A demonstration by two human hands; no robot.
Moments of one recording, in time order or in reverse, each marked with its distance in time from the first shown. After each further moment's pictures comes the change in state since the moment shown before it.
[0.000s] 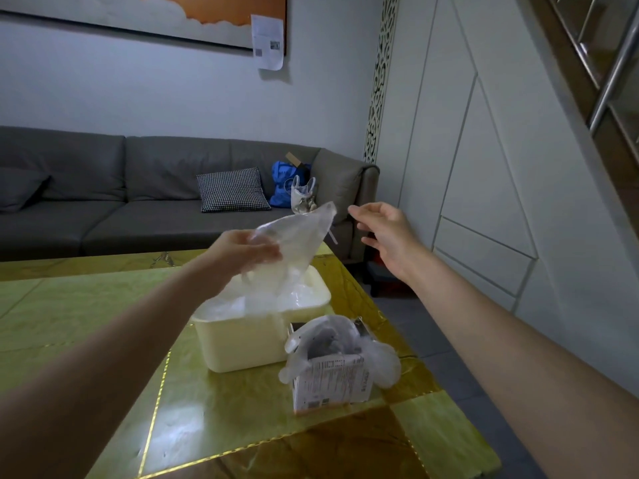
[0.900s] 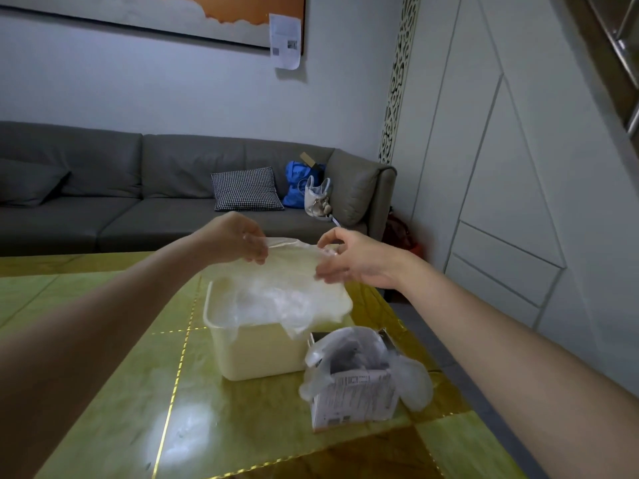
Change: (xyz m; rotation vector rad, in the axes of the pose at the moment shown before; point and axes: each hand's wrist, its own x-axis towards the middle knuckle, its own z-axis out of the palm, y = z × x) left_hand 0.027 0.001 -0.047 0.617 0.006 0.089; right_hand 0.014 0.017 0.050 -0.147 -0.578 0.218
